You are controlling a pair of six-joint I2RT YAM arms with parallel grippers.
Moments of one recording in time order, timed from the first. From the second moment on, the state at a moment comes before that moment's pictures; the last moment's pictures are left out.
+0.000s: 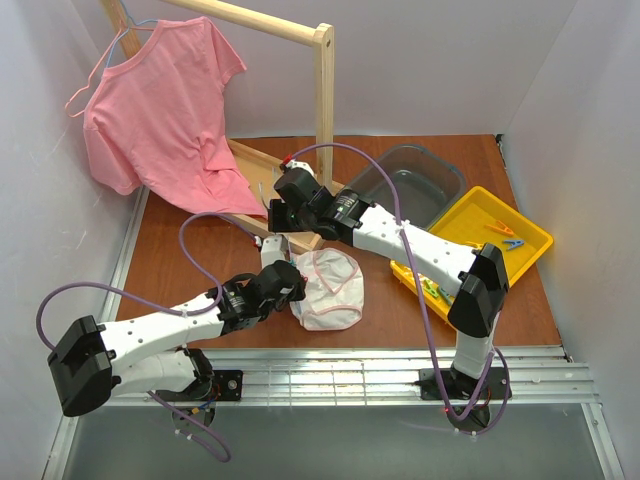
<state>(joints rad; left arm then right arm) -1.00 1.10 0.64 -0.30 -0.41 -0.89 1.02 1.83 1.79 -0.66 0.10 0.76</state>
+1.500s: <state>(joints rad) -0.91 0.95 1.00 -0.74 -0.30 -0.64 0.99 1.49 1.71 -0.67 0.24 0.59</state>
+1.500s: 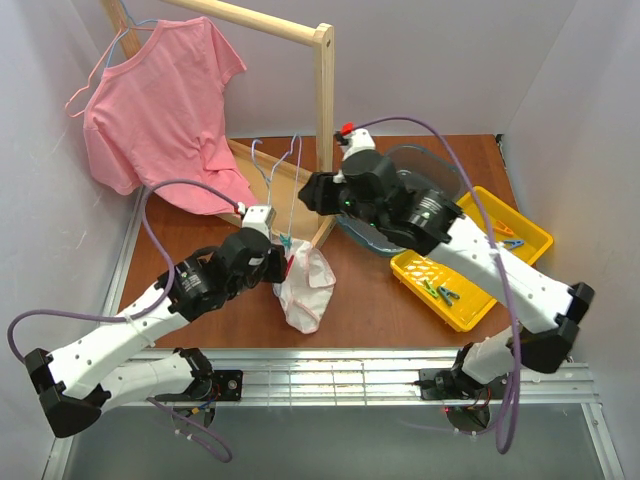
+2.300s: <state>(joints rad) -0.71 1.38 1.75 -0.78 -0.21 -0.26 0.78 1.29 1.49 -0.77 0.29 0.56</state>
